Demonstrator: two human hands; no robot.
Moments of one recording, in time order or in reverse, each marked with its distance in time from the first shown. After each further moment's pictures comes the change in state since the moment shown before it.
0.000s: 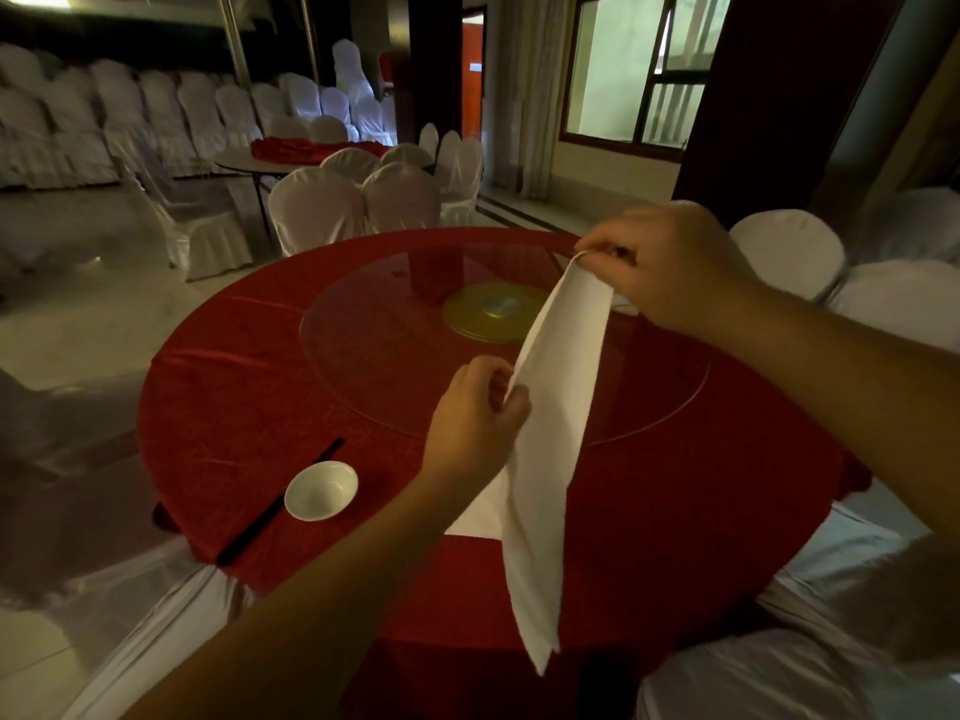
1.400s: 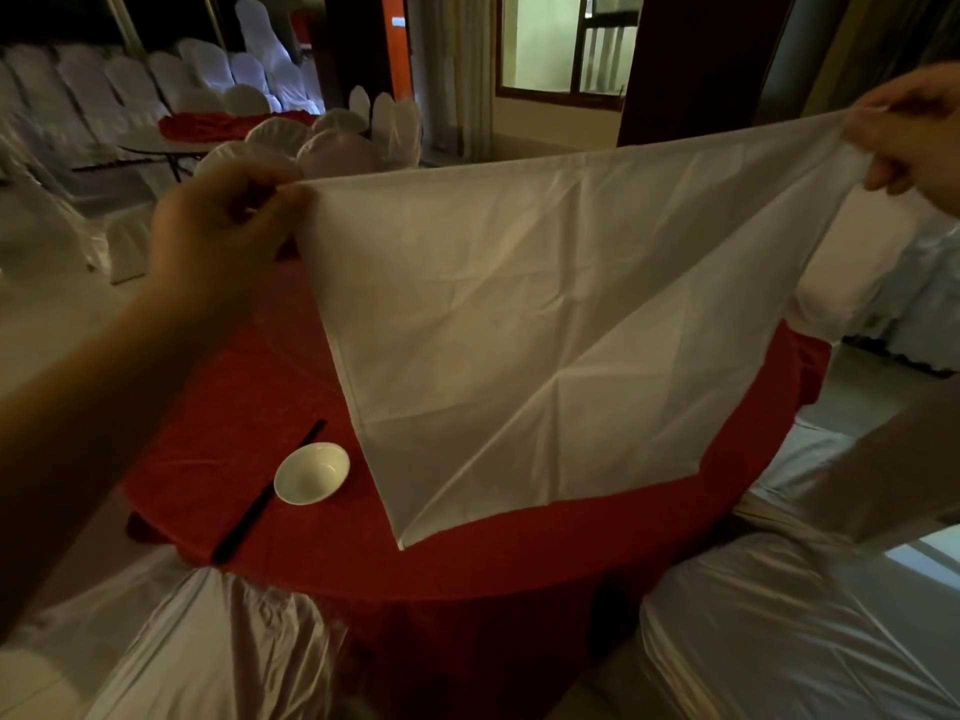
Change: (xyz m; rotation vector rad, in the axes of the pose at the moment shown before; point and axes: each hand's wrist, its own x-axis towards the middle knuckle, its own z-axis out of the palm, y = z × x) left_hand 0.064 -0.007 -0.176 -0.152 0.152 0.294; right_hand -0.110 0.135 -0.104 0.457 0.223 0.806
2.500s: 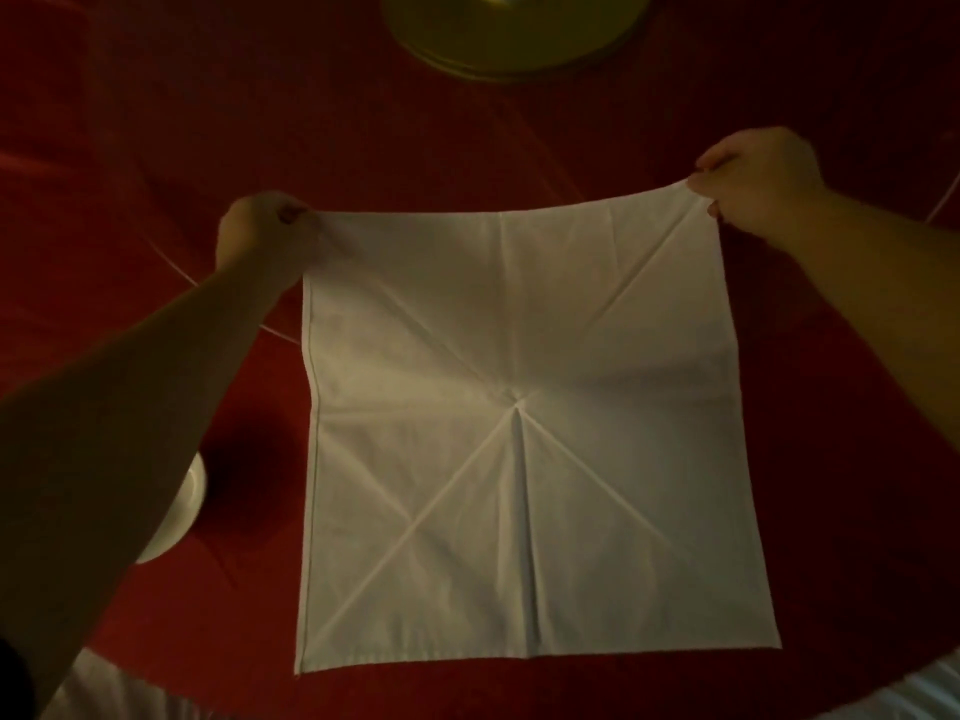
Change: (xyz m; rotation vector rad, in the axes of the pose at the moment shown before) left_hand 0.024 -0.428 0.235 0.719 -0.237 -0.866; right_hand 0.165 0.357 0.408 -0.485 -0.462 0.333
